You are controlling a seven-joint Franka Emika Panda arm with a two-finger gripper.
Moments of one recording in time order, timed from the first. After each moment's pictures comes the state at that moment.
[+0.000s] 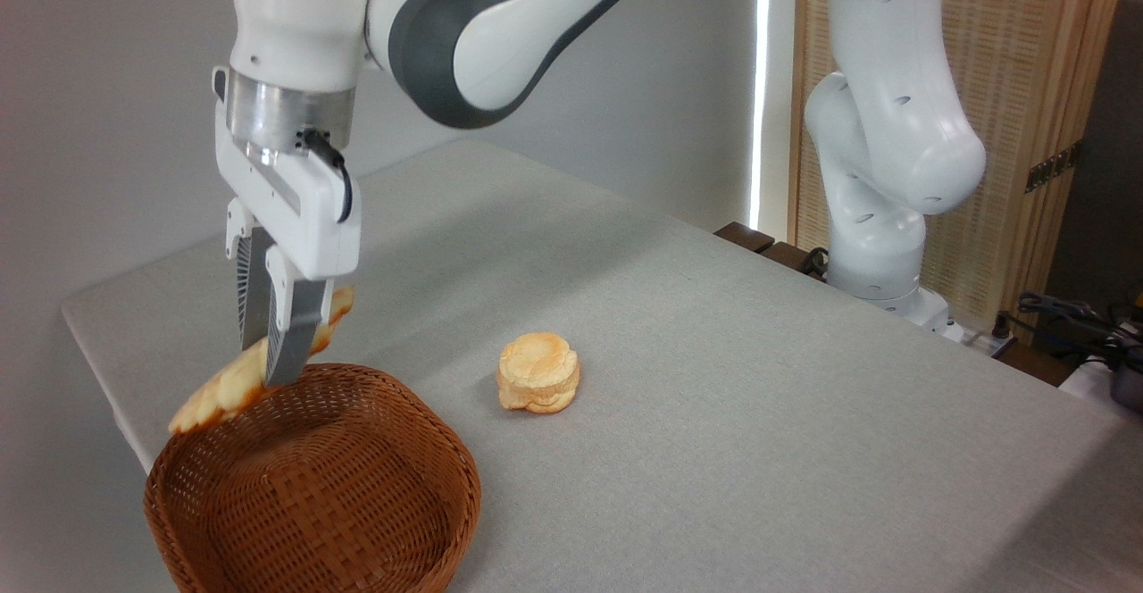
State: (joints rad) arm -0.41 0.15 0.24 -1.74 -0.14 2.27 0.70
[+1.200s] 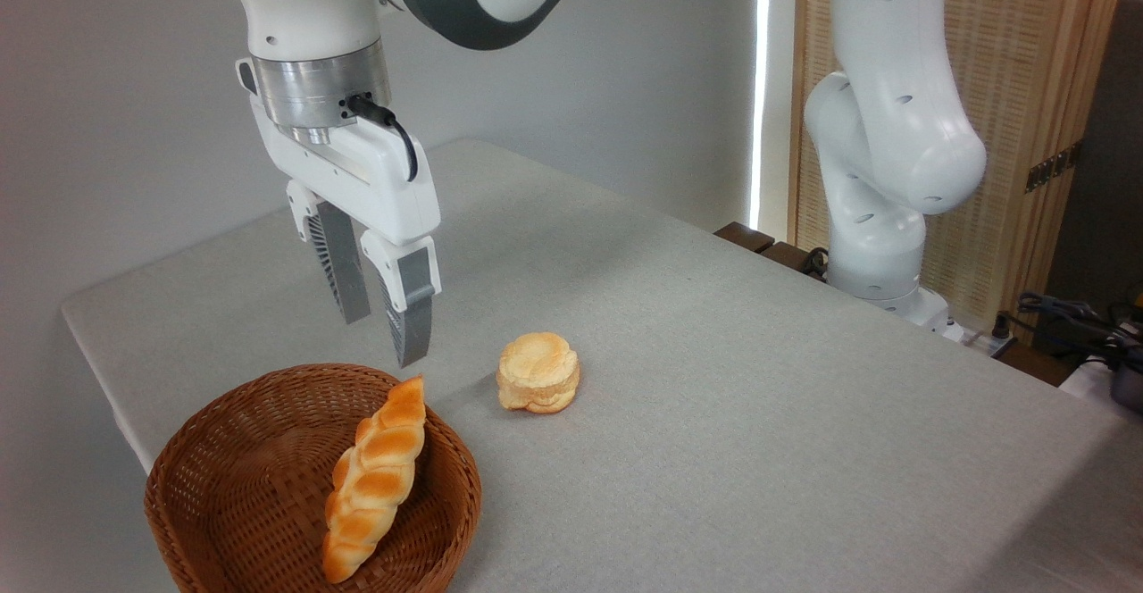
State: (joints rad) arm -0.40 0.12 0.30 -1.62 -0.07 1.81 0.64
